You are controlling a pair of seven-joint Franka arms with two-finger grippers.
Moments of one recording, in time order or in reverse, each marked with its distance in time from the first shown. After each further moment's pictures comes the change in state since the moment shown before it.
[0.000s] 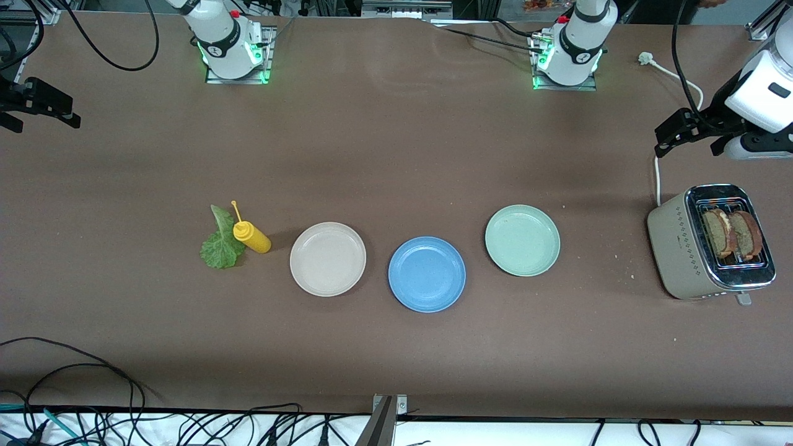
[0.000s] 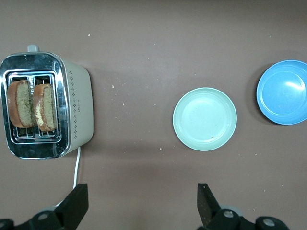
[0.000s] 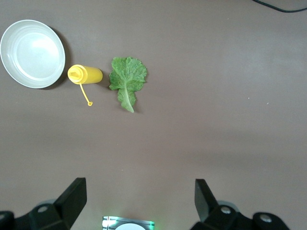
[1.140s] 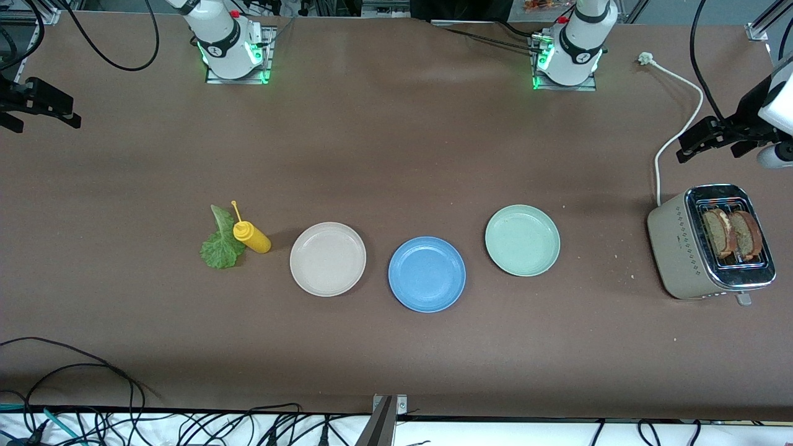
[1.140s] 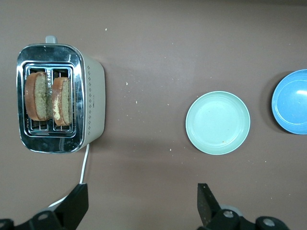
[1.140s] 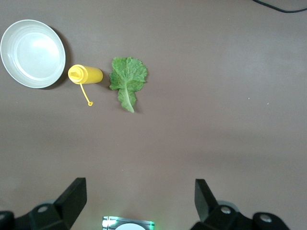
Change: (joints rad) left arm 0.061 0.011 0.009 0.000 0.000 -0.002 0.001; right arm 0.000 0.000 0.001 0.000 0.000 0.000 0.000
